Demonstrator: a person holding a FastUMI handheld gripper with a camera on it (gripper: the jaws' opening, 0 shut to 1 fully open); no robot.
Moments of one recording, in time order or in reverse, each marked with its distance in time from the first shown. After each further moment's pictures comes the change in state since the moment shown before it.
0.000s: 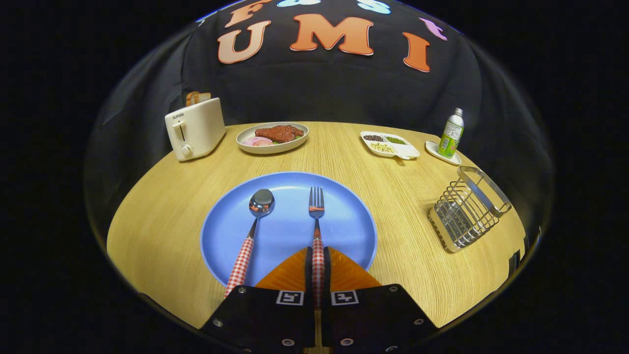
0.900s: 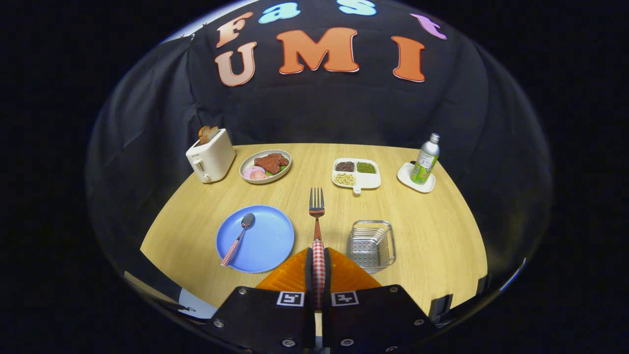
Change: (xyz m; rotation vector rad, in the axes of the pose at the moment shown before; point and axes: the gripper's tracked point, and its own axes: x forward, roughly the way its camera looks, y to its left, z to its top) arm -0.121 -0.167 0.102 -0.033 0.080 0.131
